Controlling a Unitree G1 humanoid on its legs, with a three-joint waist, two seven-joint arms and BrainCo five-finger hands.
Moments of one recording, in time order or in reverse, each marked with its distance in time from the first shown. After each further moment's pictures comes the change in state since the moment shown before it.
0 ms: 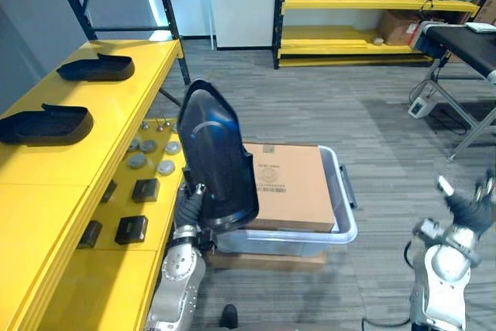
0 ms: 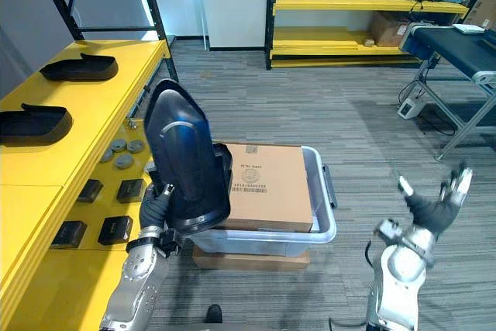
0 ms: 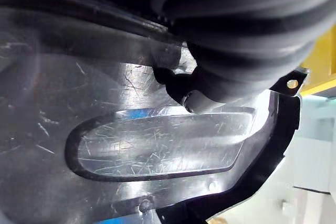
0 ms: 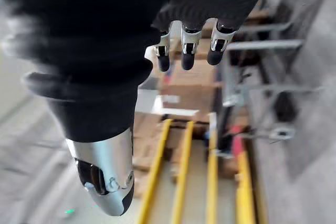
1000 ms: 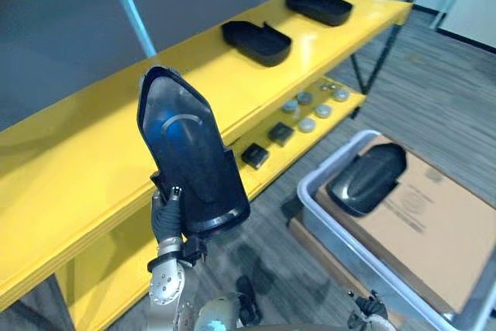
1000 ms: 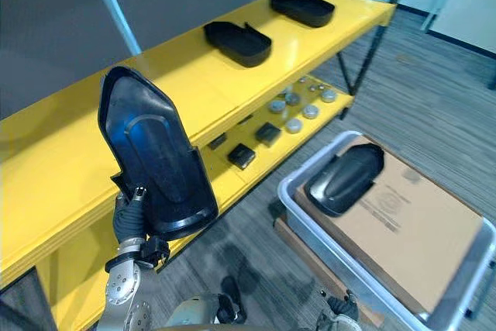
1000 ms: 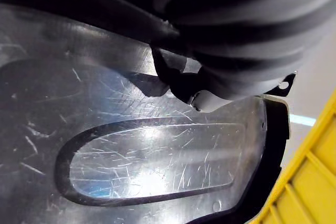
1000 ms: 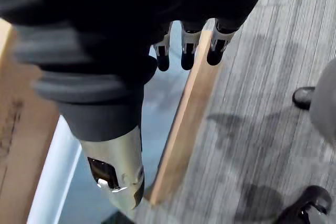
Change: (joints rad) left arm 0.064 -0.070 -0.018 -0.049 -0.031 -0.084 -0.002; right arm -0.138 0.034 0.209 0.688 0.000 0.070 0.155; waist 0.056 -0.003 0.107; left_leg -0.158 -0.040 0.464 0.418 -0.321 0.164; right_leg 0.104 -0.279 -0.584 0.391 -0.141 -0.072
